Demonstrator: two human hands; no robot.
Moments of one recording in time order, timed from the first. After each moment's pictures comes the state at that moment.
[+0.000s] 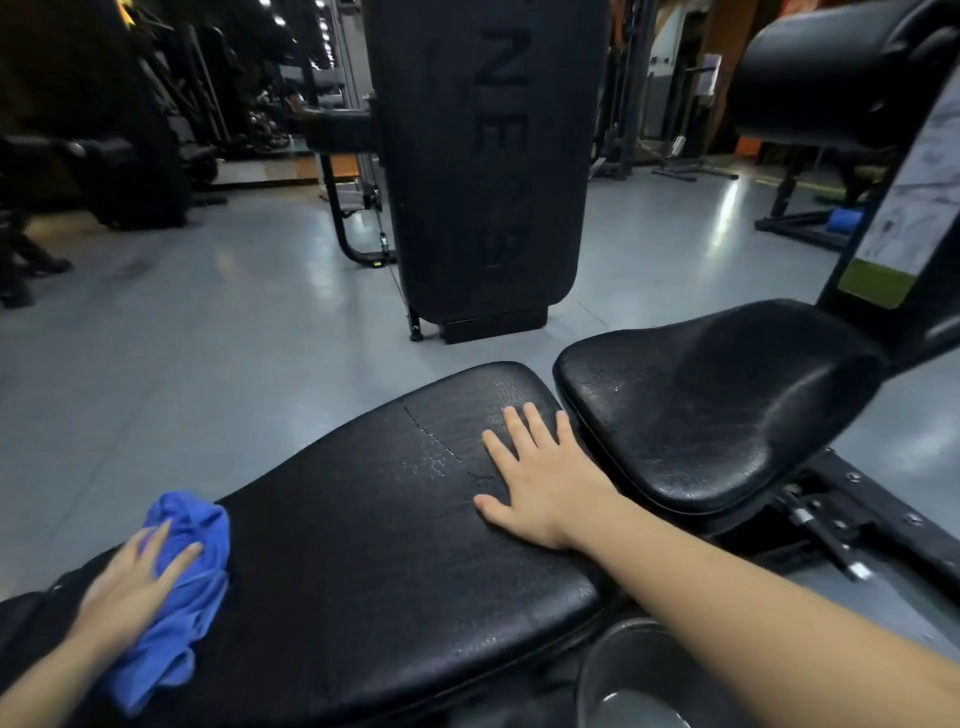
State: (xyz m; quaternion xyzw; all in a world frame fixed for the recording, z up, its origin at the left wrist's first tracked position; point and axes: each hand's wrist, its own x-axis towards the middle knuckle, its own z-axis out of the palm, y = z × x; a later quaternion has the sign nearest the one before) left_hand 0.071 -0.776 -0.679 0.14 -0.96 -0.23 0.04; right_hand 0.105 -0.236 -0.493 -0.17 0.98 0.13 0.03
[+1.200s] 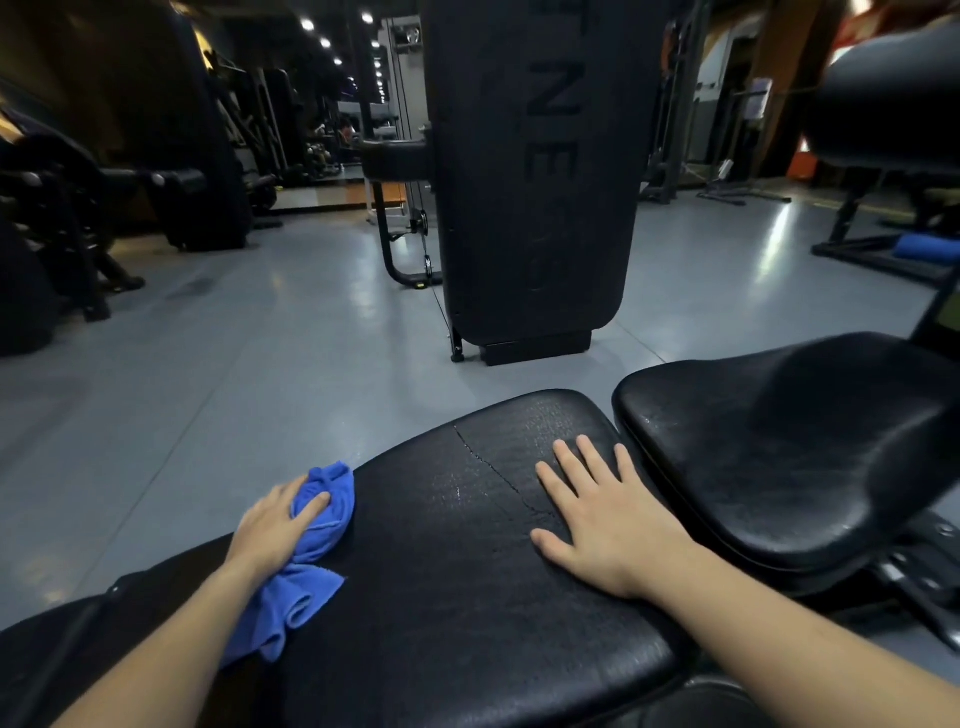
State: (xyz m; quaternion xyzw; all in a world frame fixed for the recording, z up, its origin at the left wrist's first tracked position) left_hand 0.028 -0.648 -0.595 0.11 -0.95 -0.28 0.02; right_hand 0.105 -0.239 -0.495 -0.17 0.98 0.12 0.02
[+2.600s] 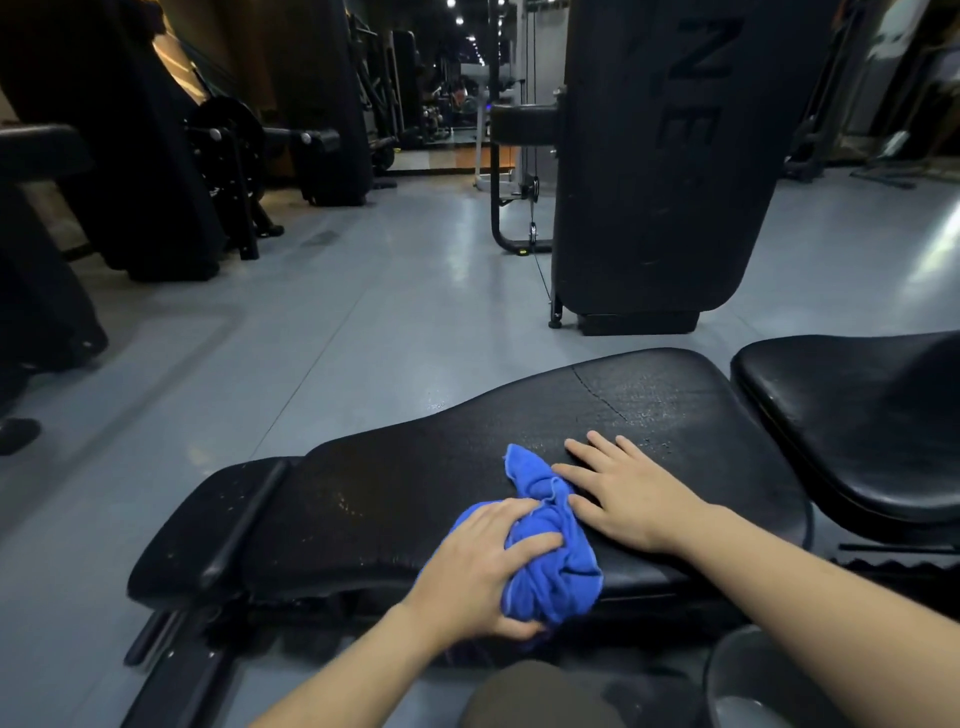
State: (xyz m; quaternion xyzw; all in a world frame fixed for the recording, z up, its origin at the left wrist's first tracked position) left_hand 0.229 -0.544 -0.591 -0.32 -0.91 -0.17 0.19; right_hand 0.146 -0.318 -0.507 -0.32 0.94 0.02 0.07
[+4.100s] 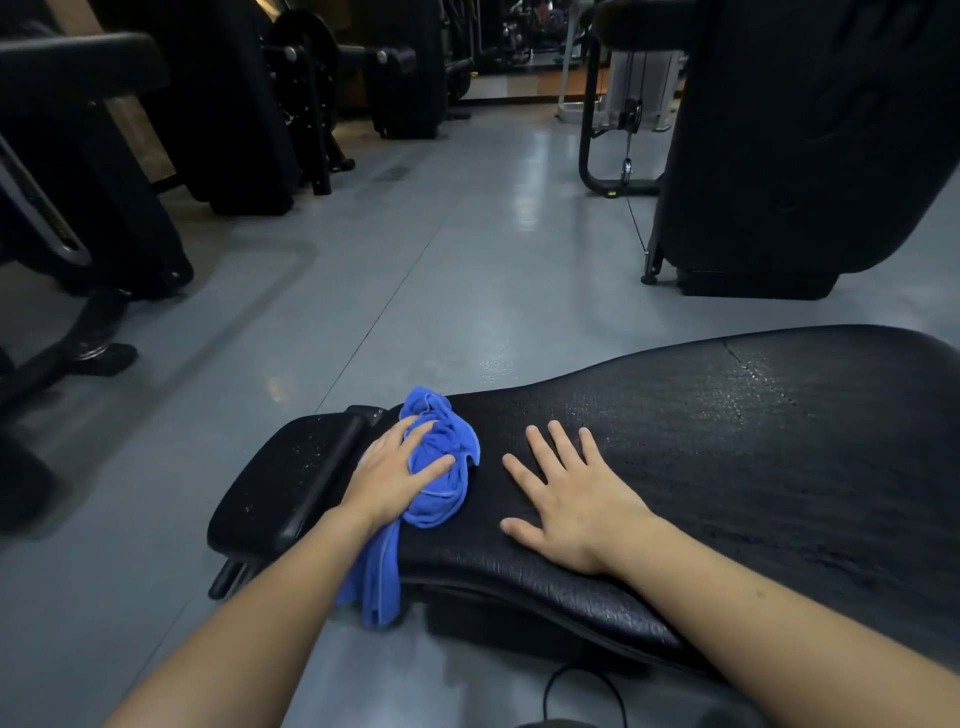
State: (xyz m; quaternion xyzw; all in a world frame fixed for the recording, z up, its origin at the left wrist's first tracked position) left_hand 0.161 -0.767 -0.630 0.12 -0.95 -0.27 0.04; right_hand 0.126 -0.507 -0.575 -0.41 0.90 0.14 0.07
